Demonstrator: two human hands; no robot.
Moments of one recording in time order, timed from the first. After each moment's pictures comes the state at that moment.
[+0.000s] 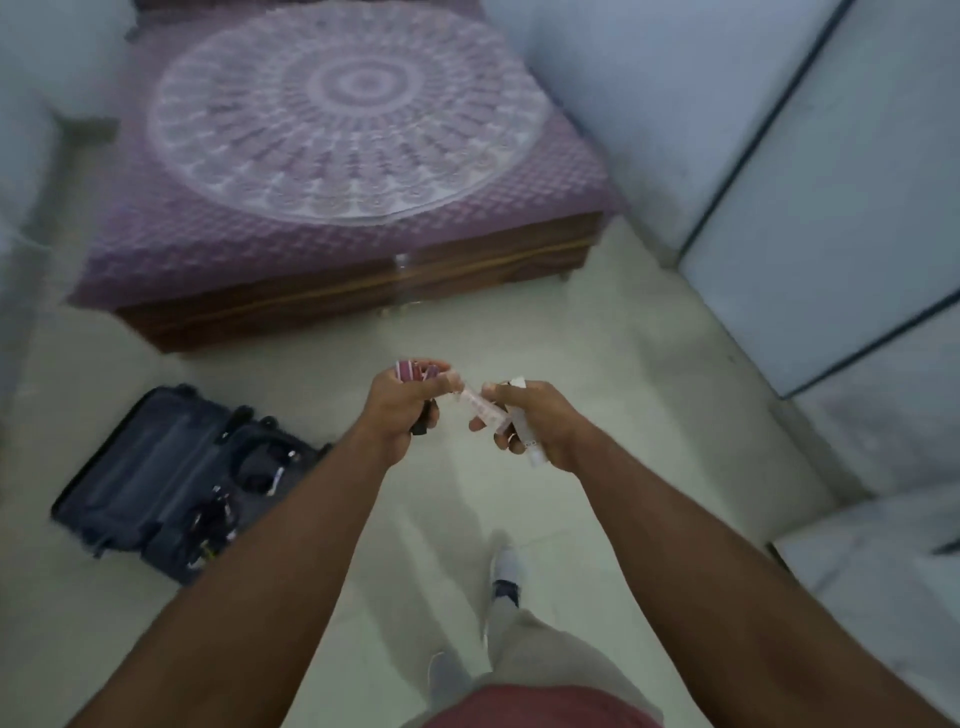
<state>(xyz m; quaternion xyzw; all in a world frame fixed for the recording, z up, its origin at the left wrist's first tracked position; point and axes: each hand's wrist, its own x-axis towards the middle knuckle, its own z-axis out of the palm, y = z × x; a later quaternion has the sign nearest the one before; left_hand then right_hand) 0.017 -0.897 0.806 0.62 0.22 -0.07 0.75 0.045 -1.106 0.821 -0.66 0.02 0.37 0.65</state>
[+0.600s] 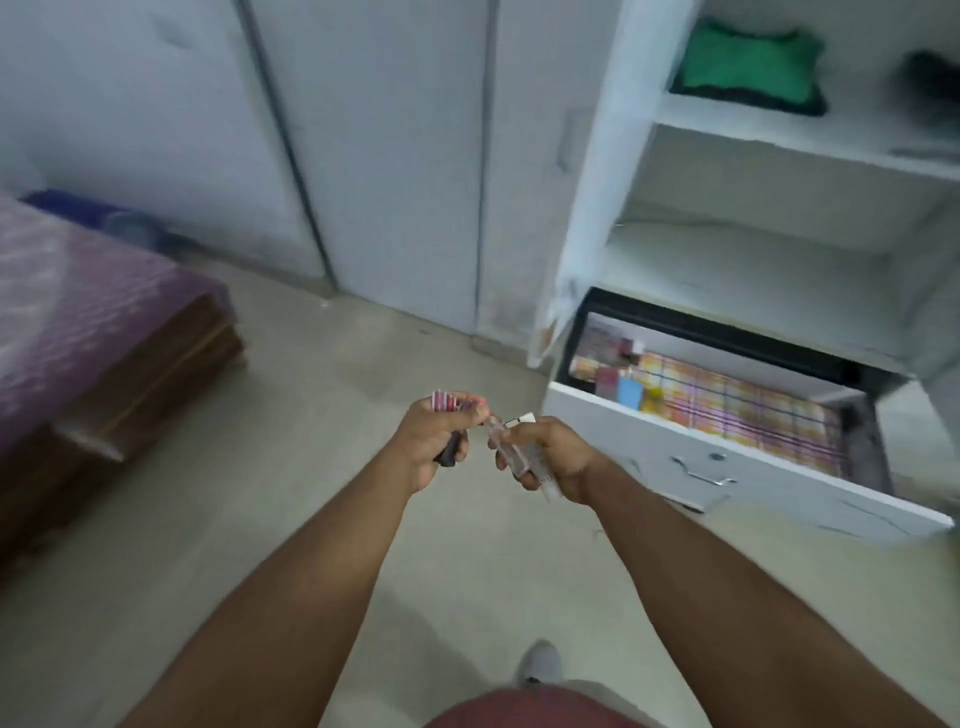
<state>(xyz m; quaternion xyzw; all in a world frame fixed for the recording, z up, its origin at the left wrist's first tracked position) 0.009 -1.481 0.822 0.63 -0.10 -0.43 0.64 -0.119 -1.630 0.819 -0.58 0.29 0.09 0.76</state>
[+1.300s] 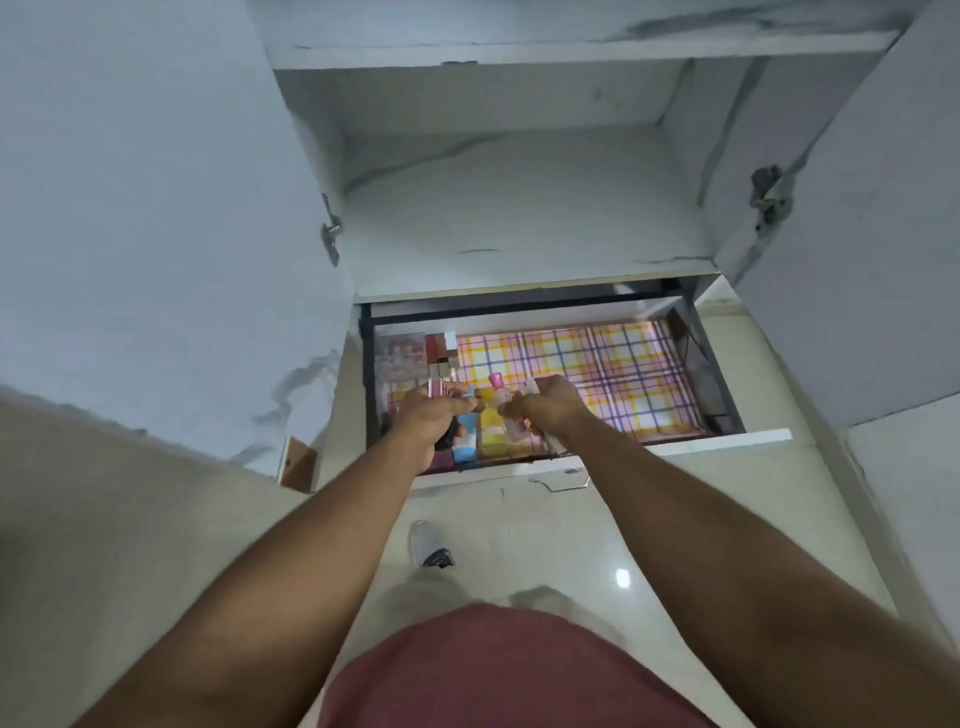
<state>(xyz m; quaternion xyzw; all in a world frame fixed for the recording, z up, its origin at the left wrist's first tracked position) -0.001 -1.873 0.721 0.71 -0.12 -0.56 0.41 -0.174 -1.962 0.734 -0.56 0.63 -0.04 0.54</state>
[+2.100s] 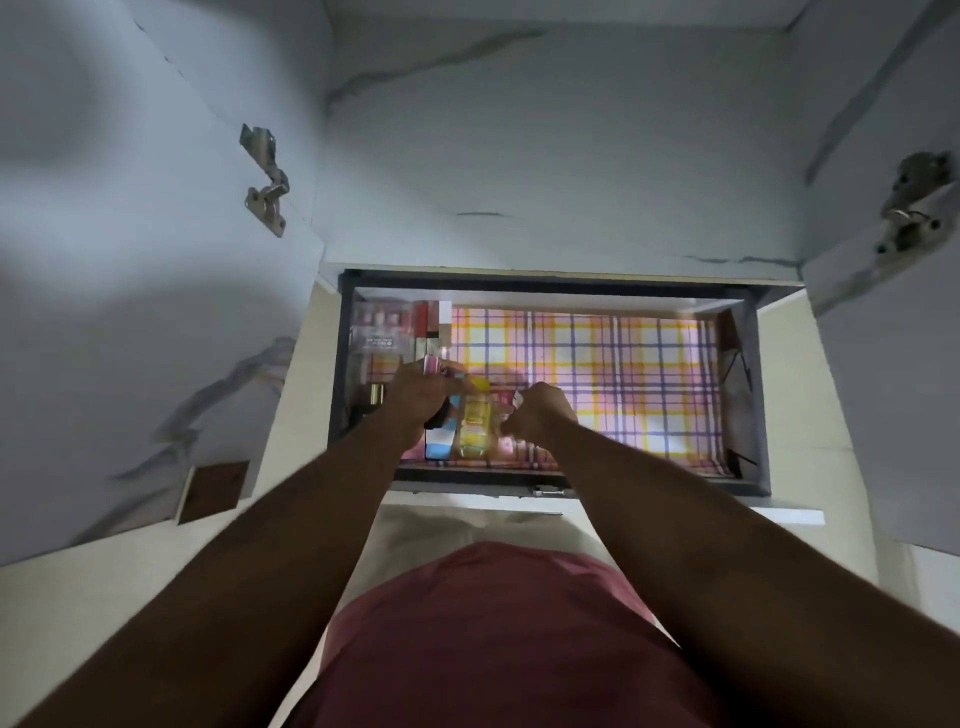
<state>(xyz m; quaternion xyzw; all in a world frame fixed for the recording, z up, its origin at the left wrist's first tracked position) -0.007 -1.949 0.692 0.77 -0.06 -0.54 0.34 -0.172 -2.041 0.640 -0.63 0.59 0.22 0.46</state>
